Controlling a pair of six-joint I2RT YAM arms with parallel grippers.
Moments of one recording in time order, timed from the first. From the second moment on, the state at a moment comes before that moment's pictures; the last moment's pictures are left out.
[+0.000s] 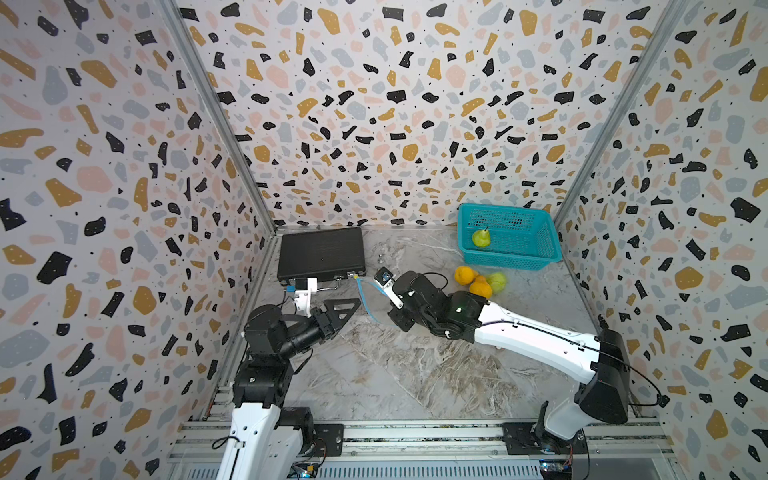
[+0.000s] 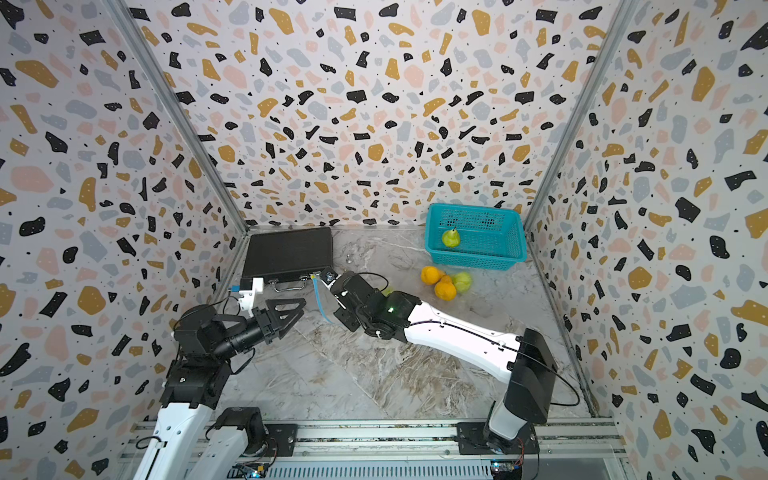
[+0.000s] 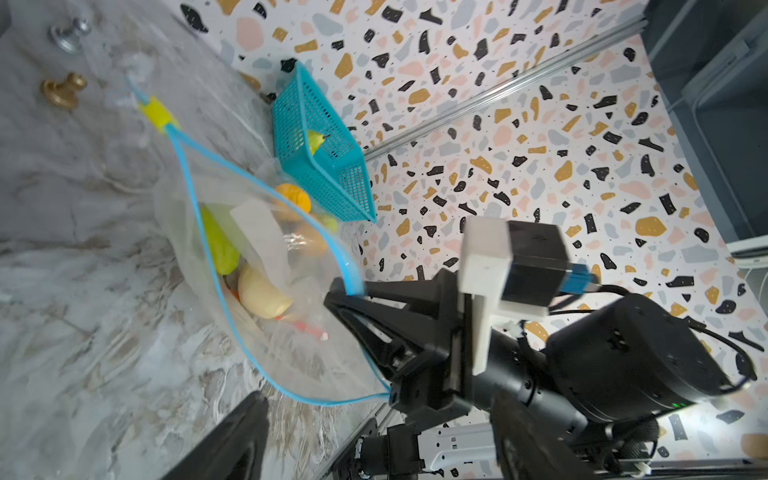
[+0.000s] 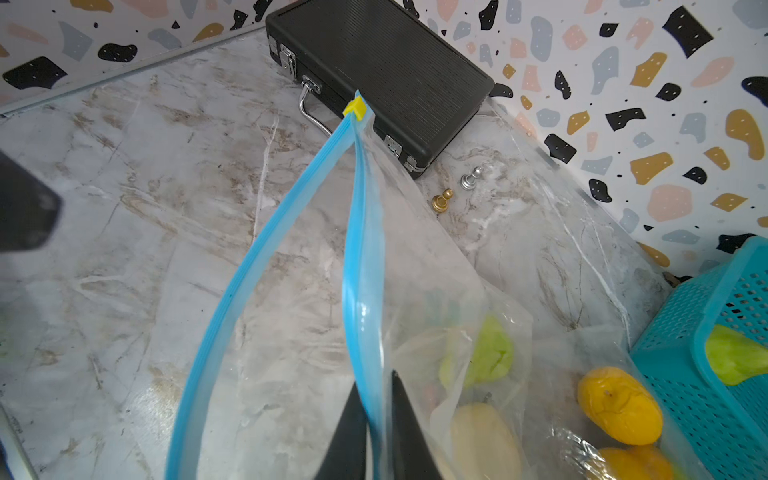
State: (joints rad) left arm -0.03 0.58 0.58 -0.23 0.90 -1.00; right arm 1.09 1.61 1.47 -0.57 0.29 0.01
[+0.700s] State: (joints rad) left arm -0.21 0.91 0.52 -0.15 0.67 -0.93; right arm 1.09 1.60 1.47 -0.57 0.21 0.07
